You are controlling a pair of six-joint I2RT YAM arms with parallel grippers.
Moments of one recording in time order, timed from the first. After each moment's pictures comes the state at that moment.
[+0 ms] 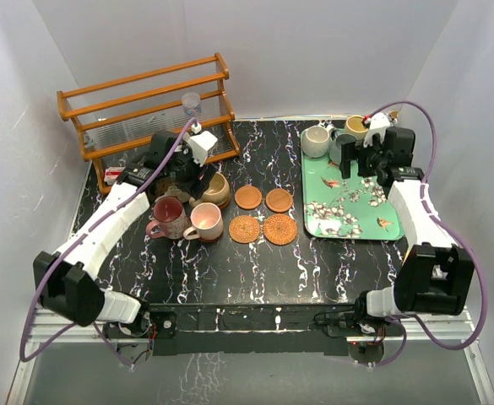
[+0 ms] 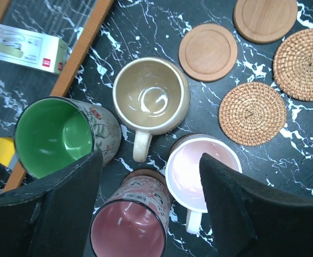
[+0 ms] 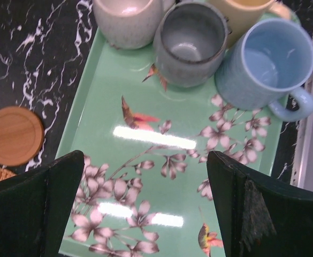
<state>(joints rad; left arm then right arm) -0.41 1.40 1.27 -0.62 0.15 0.31 -0.11 1.36 1.07 -0.30 -0.27 -0.20</state>
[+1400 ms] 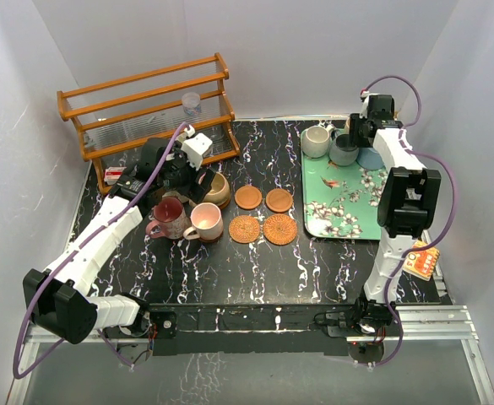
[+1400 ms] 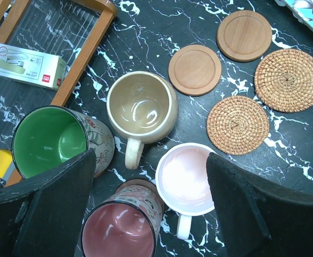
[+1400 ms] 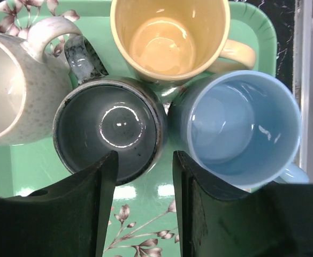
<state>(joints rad) -0.41 1.26 1.16 -0.50 0.19 0.28 -0.11 2.06 1.76 -0.46 -0.01 -0.06</state>
